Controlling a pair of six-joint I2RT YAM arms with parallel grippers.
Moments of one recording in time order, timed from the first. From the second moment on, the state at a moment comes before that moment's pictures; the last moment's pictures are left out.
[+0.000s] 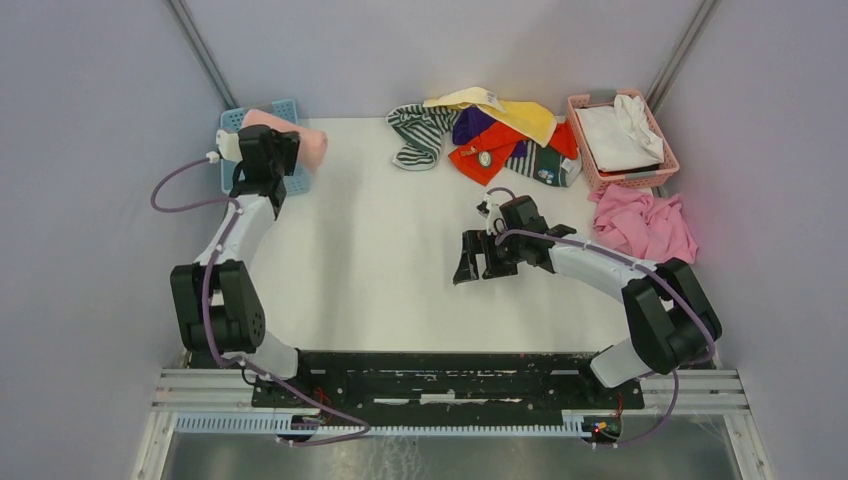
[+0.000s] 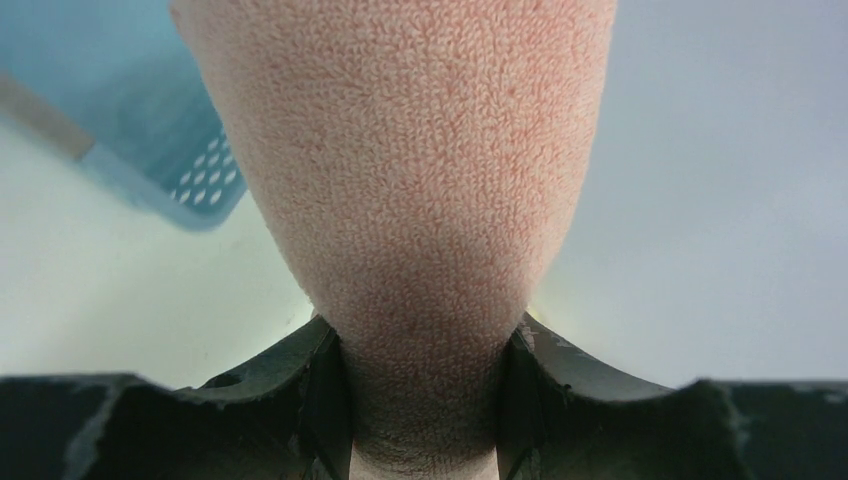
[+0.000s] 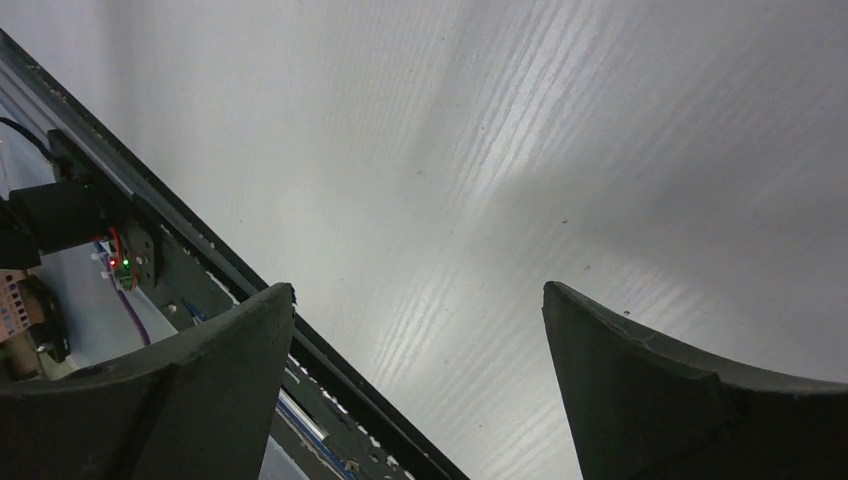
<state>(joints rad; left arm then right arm) 0.05 1.51 1.12 0.02 -0.14 -1.15 0.52 1.50 0.84 -0.27 -0.48 0.40</state>
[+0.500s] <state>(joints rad) 0.15 1.98 1.51 0.00 -0.36 -1.18 0.49 1.64 0.92 -0.34 -0.46 0.32</state>
